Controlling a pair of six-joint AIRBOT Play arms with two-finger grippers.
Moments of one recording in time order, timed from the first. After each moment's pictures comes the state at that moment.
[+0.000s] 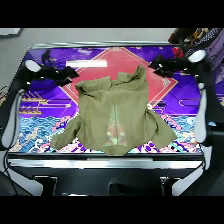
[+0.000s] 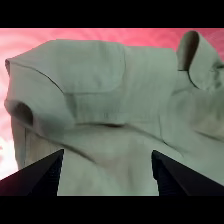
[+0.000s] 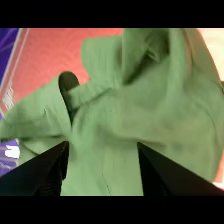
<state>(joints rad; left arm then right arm) -0.02 -1.82 1.83 0.96 -1.06 -1.67 -0.11 -1.89 2.03 -0.86 1.18 1.61</state>
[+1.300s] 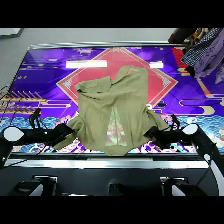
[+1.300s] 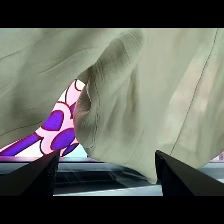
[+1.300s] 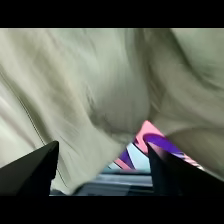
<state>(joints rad) -0.05 -0.80 0.55 0.93 -1.04 -1.77 -0.09 -1.08 0.50 -0.86 0.98 1.65</state>
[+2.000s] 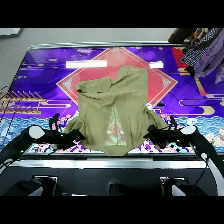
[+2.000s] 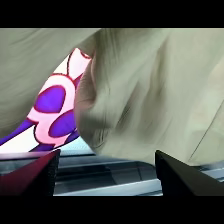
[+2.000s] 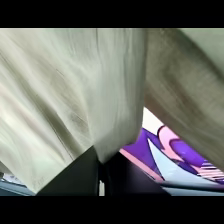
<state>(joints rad) -0.26 -1.01 0.53 0.93 -0.93 -1.82 -0.08 -1.11 0.48 -0.73 0.96 1.61</state>
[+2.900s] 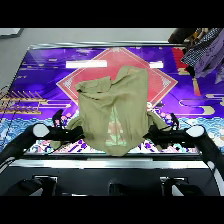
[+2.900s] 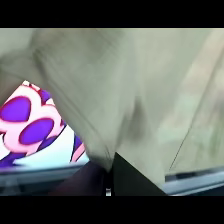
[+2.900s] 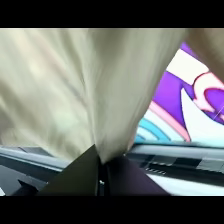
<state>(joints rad) -0.33 -1.00 0.60 0.98 -0.92 -1.88 -0.08 -0.91 0.50 -0.76 1.12 1.62</state>
